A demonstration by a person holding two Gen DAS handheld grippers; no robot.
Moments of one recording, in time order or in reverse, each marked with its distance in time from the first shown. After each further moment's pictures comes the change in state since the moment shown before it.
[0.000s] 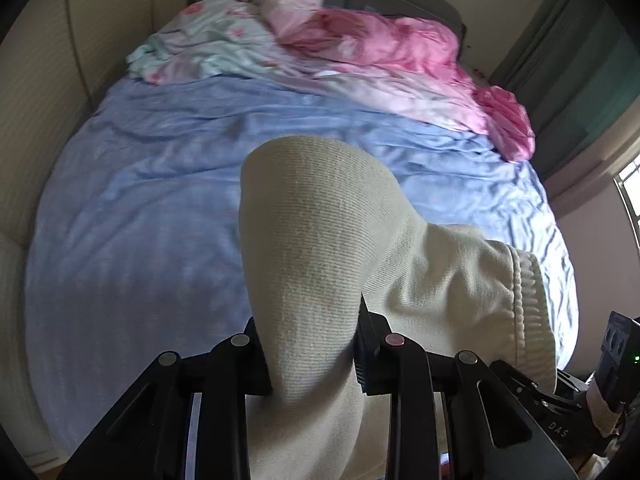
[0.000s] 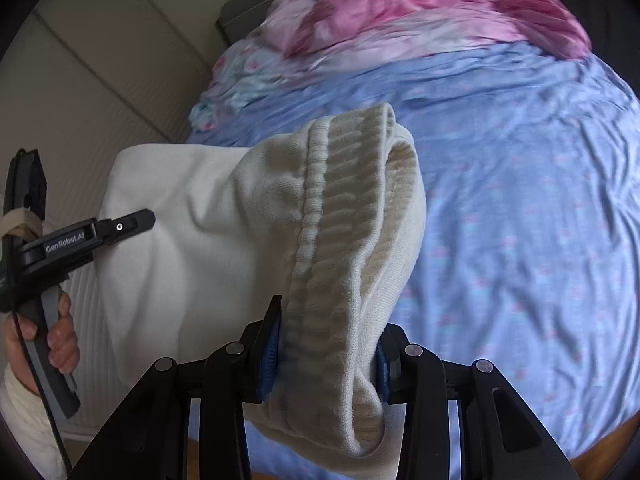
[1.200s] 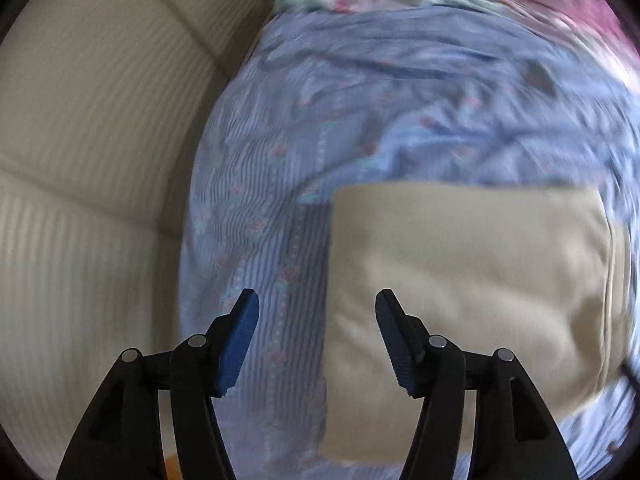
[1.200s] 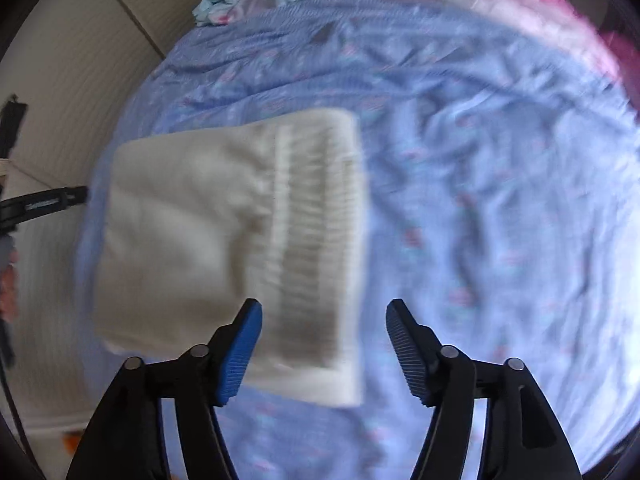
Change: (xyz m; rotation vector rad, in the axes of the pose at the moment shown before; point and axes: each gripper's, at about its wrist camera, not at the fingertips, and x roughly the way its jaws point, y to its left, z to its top) left arm 0.075 0.254 0.023 0.045 0.164 0.556; right arm 0.196 0.146 0.018 -0.224 0.174 -0.265
